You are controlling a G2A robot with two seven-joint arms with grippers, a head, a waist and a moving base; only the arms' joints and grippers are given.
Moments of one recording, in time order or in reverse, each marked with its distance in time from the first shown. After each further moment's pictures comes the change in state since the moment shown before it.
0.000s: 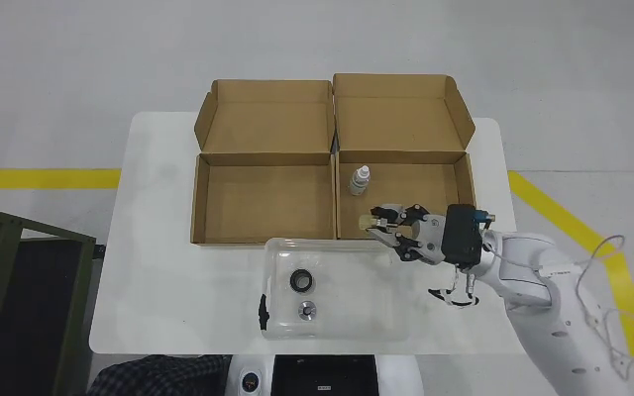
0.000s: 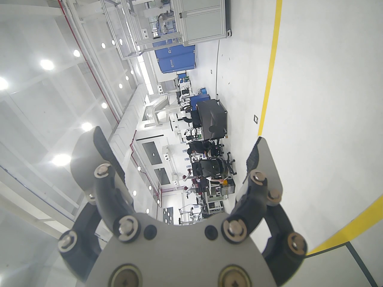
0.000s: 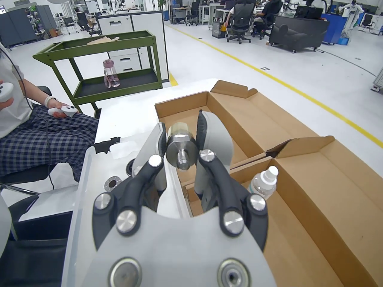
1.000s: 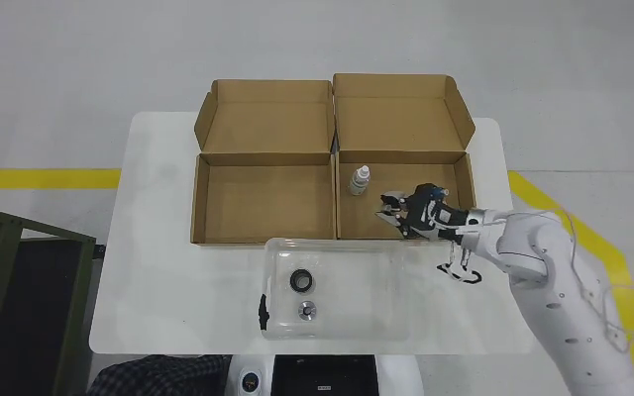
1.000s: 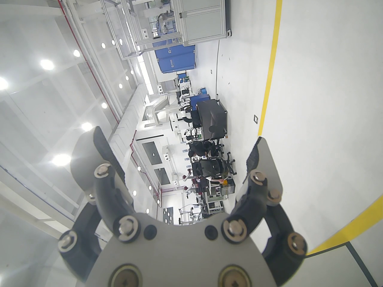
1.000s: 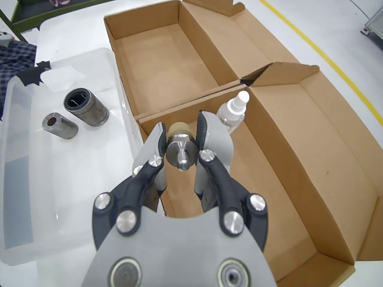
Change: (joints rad) left arm 0.000 0.000 0.000 0.000 0.000 0.000 0.000; right arm 0.161 0.009 -0.059 0.142 -0.095 0.060 0.354
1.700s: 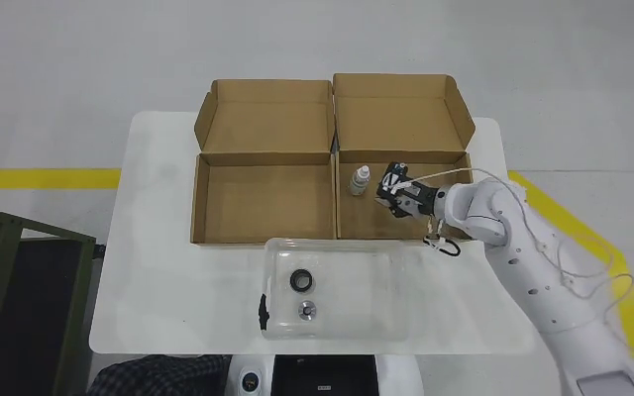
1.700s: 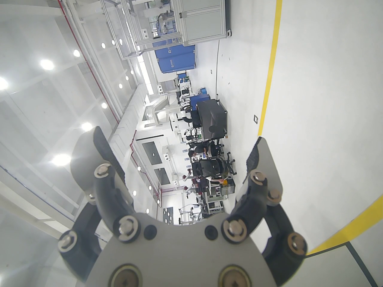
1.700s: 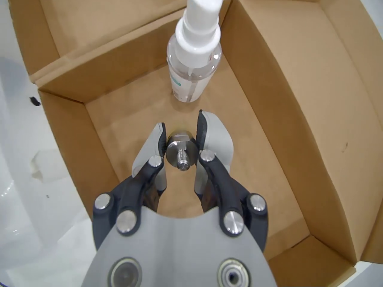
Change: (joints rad) left arm 0.000 0.000 0.000 0.000 0.000 0.000 0.000; right arm 0.283 -0.052 -0.260 0.292 -0.077 0.136 0.192
